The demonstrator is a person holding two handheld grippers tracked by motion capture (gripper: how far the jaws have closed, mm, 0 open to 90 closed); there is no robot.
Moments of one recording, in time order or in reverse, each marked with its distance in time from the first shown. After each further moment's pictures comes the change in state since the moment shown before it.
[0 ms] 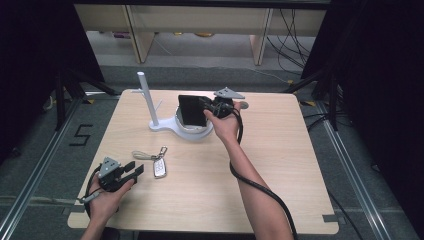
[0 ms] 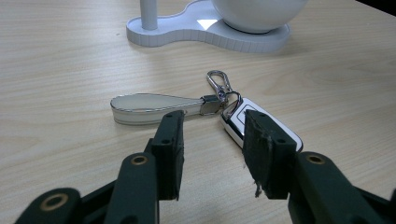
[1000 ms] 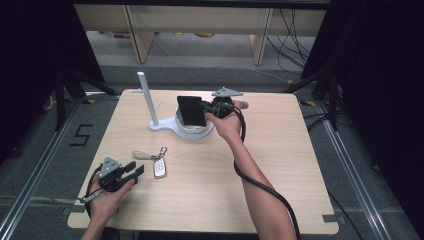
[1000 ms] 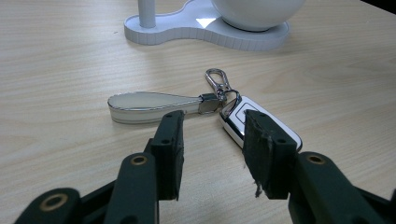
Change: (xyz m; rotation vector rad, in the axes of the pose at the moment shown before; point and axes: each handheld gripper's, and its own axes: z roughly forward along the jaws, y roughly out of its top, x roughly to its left) left arm 0.000 -0.001 0.001 0.008 -0.004 0.000; right arm 0.000 0.004 -0.005 0.091 0.053 -0.064
